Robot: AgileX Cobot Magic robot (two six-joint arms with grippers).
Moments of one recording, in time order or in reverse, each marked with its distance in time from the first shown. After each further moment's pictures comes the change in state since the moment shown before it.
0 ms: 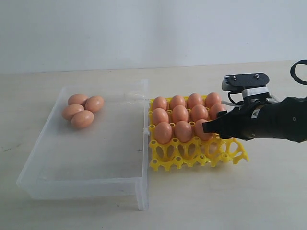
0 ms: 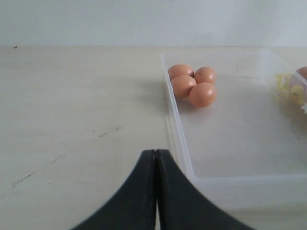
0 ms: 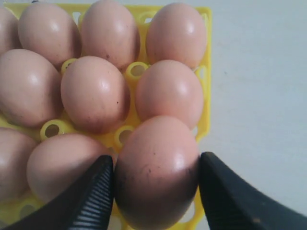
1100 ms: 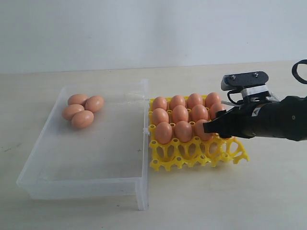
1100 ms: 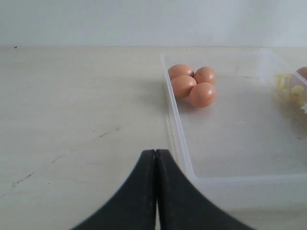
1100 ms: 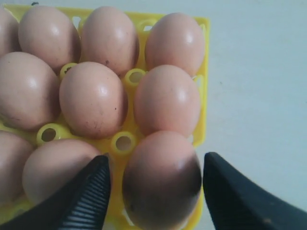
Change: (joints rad) left arm 0.000 0.000 0.000 0.000 0.000 0.000; right arm 0.000 0.000 0.000 0.071 -0.019 -0.112
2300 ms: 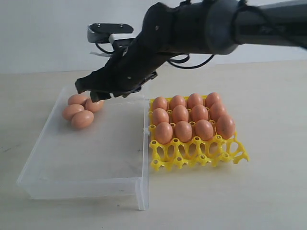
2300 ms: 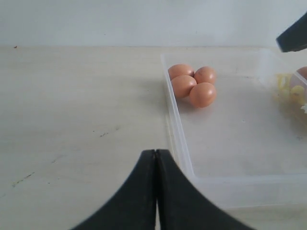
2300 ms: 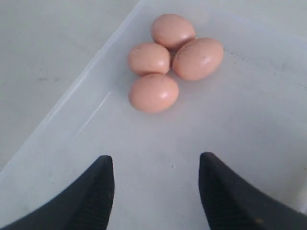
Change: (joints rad) left arm 0.000 0.000 0.000 0.000 0.000 0.000; right arm 0.363 0.297 -0.932 0.170 0.756 -0.028
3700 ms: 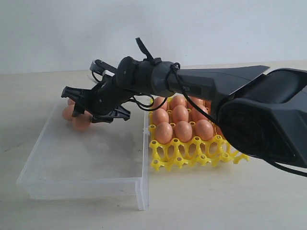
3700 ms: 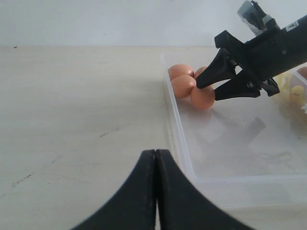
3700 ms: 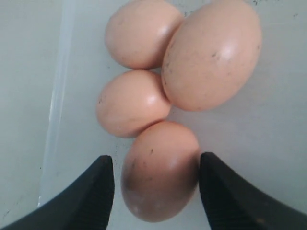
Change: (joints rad) left arm 0.000 0.000 0.000 0.000 0.000 0.000; right arm 0.004 0.474 -0.426 0.237 -0.025 0.360
